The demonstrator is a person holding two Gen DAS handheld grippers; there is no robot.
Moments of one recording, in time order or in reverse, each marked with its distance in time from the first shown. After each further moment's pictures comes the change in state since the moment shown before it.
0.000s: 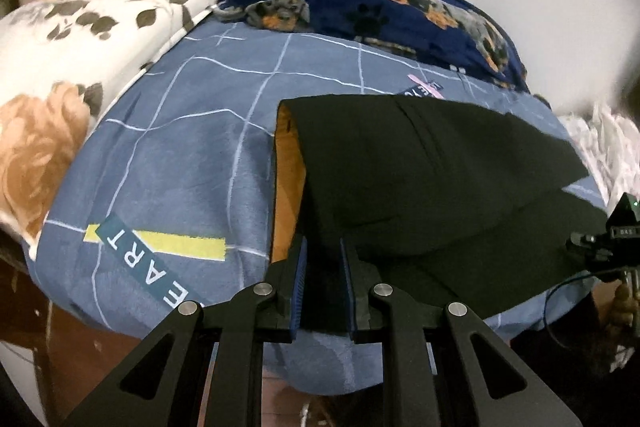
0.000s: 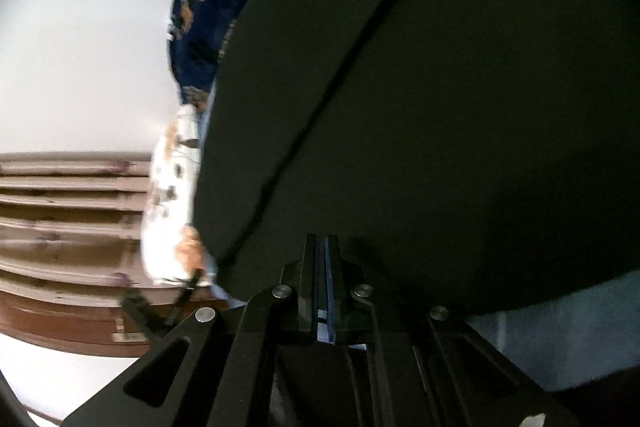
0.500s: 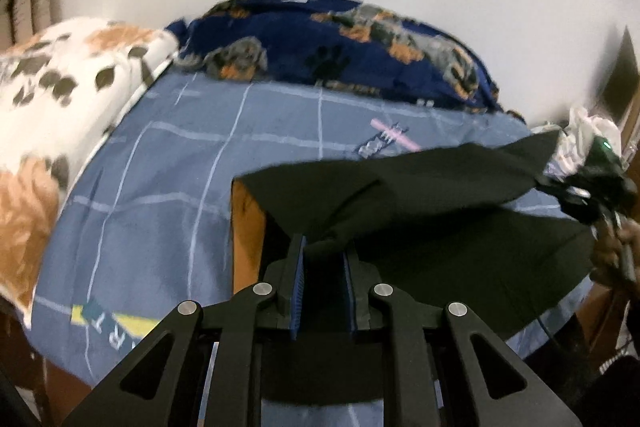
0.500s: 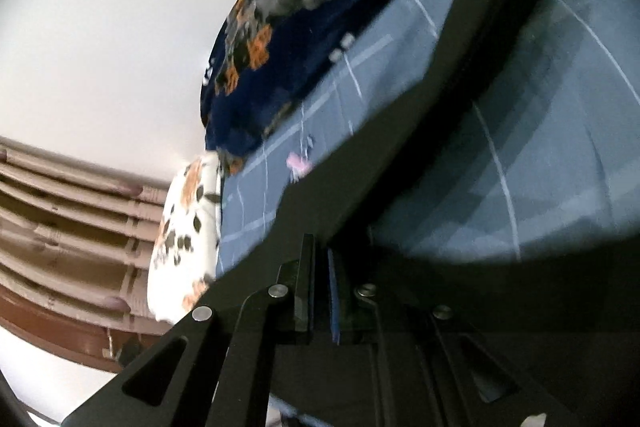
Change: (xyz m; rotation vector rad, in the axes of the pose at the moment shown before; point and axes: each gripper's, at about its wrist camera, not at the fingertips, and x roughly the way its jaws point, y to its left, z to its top) left arm 0.000 -0.027 0.047 0.072 -0.069 -0.073; right arm 0.003 0.080 0.112 -0.160 -0.107 -0.019
